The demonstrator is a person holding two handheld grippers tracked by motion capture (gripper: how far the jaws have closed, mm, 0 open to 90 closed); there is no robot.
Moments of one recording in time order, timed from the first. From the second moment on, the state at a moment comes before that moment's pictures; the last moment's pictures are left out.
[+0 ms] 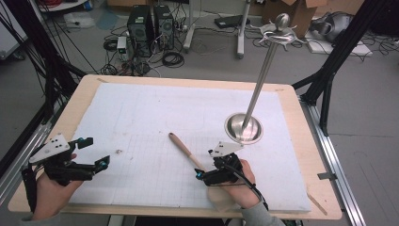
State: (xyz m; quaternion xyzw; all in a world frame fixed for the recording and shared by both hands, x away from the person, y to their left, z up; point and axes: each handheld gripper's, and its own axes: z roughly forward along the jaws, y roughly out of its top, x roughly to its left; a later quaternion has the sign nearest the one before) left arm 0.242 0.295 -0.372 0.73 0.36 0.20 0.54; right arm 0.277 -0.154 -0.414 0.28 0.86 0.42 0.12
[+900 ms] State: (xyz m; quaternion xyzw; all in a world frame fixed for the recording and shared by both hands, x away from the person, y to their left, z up) left arm 0.243 0.295 -0.373 0.73 0.36 0.20 0.54; right arm 0.287 -0.140 -0.427 0.29 0.87 0.38 0.11
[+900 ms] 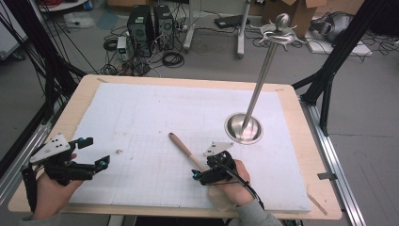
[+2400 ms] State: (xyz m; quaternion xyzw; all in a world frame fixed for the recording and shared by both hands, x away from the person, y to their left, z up) left arm 0.244 0.297 -0.373 0.73 0.37 0.20 0.54; right arm 0.292 -0.130 -0.433 0.31 0.89 0.32 0.10
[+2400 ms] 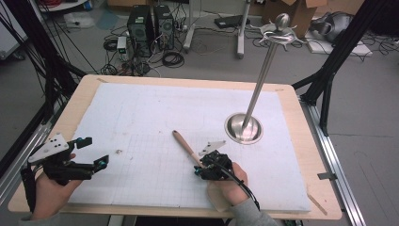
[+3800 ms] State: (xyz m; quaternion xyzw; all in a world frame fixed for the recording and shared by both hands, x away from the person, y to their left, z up) left arm 0.244 0.295 -0.373 0.73 0.36 0.20 0.54; right arm 0.285 -0.122 -0.431 0.31 0.89 0.31 0.10
